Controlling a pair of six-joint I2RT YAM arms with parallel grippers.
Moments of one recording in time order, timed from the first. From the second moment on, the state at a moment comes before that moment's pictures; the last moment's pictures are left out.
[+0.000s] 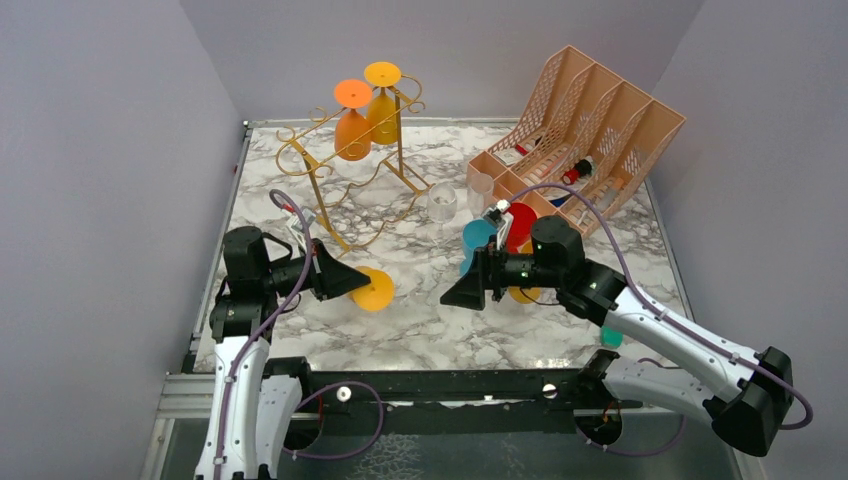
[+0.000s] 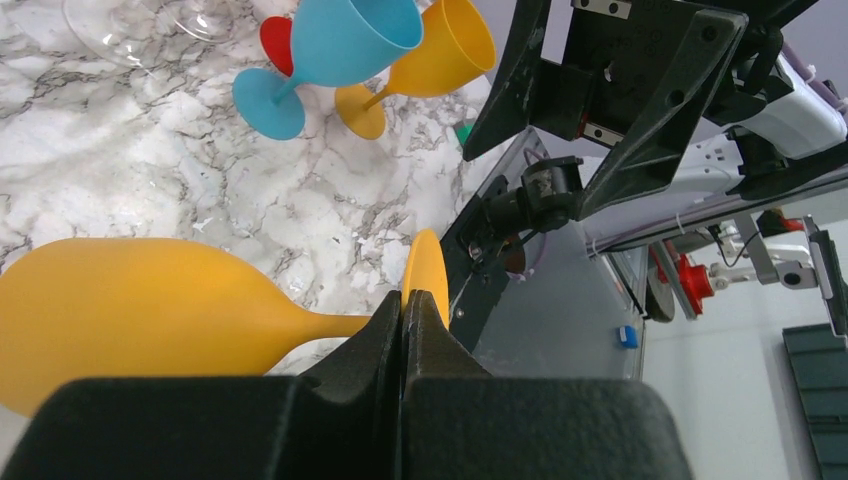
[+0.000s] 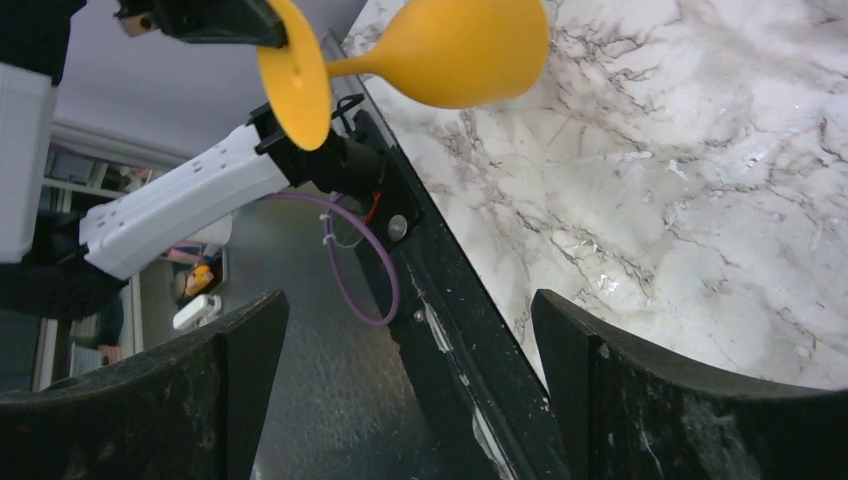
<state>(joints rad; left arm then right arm) 0.08 0.61 0.66 -0.51 1.18 -0.39 0.79 0.98 0.77 -0.16 -0.54 0.60</state>
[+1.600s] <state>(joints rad) -0.68 0.62 0.46 -0.01 0.67 -0.70 0.80 1.06 0.67 0.13 -0.76 0.64</state>
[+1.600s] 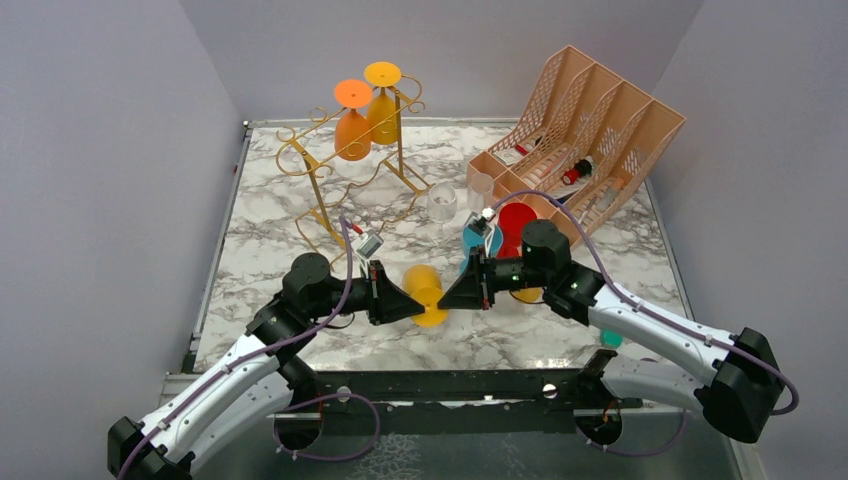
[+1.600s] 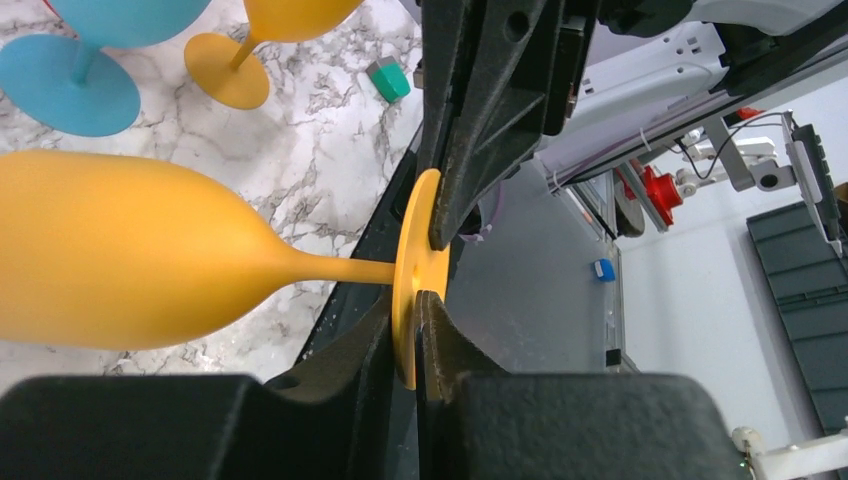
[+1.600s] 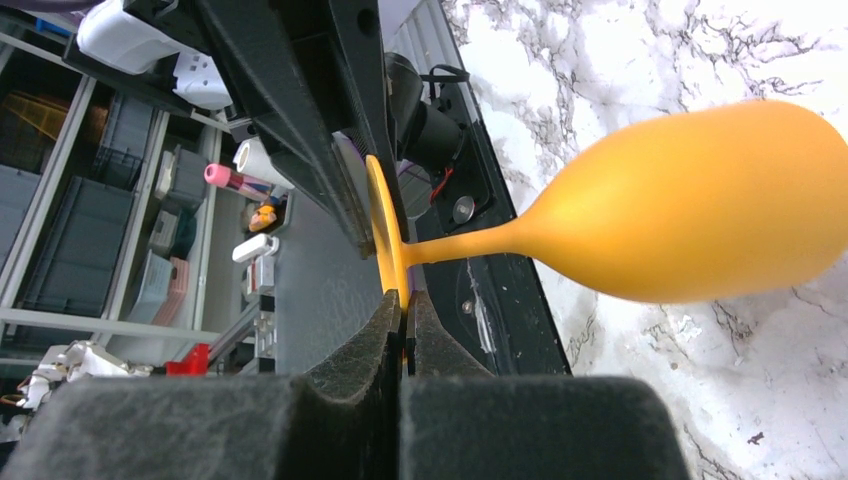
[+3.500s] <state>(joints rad) -0.69 0.25 0.23 0.25 1.00 -0.11 0.64 1.35 1.17 -0.35 -1.07 0.30</state>
